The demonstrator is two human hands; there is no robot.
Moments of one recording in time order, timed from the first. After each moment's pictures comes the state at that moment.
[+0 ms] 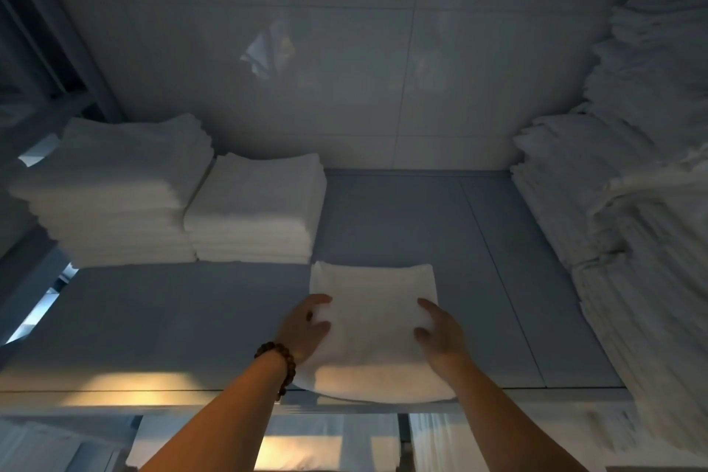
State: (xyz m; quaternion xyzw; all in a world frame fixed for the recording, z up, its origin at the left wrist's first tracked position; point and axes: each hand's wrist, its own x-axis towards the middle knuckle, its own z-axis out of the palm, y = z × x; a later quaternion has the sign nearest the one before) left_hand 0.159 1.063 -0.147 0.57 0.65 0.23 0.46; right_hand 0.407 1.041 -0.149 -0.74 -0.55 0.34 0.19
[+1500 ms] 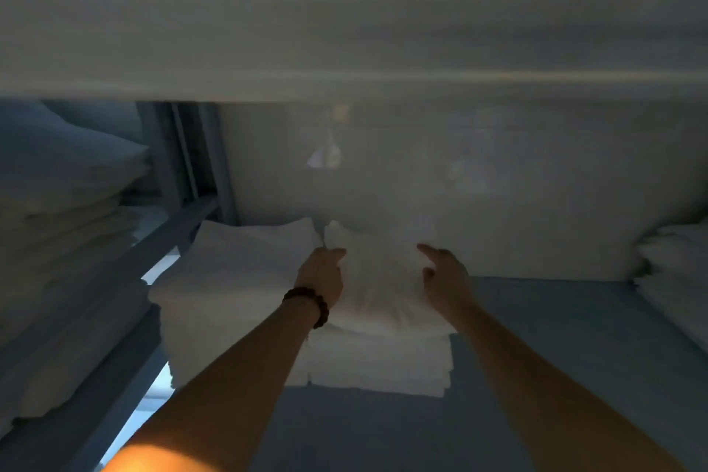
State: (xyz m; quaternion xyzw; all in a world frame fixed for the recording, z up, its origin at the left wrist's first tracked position) left_hand -0.055 1.267 -0.011 0.69 0.65 0.28 0.14; right_hand 0.159 1.260 -0.011 -0.65 -0.66 0.13 0.34
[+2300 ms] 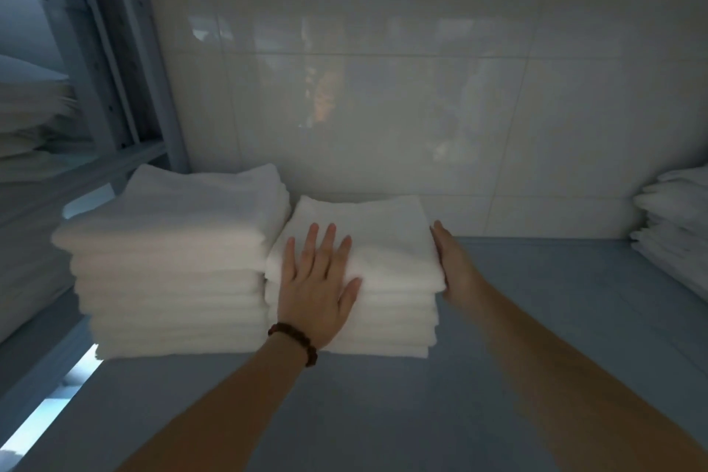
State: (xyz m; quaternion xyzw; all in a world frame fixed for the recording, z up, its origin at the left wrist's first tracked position) left_hand -0.016 1.255 -0.152 0.76 0.56 0.23 -0.24; right_hand 0.200 1.293 -0.112 -0.41 -0.38 0.64 0.53
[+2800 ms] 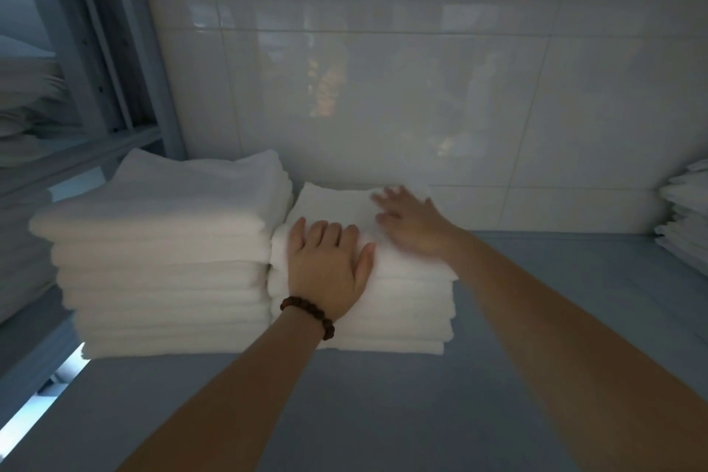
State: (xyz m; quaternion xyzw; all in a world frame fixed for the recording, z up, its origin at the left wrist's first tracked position) left_hand -0.007 1.274 -0.137 0.73 0.57 0.30 -0.23; right_hand 0.159 1.329 -0.076 -0.57 -0.81 0.08 0.11
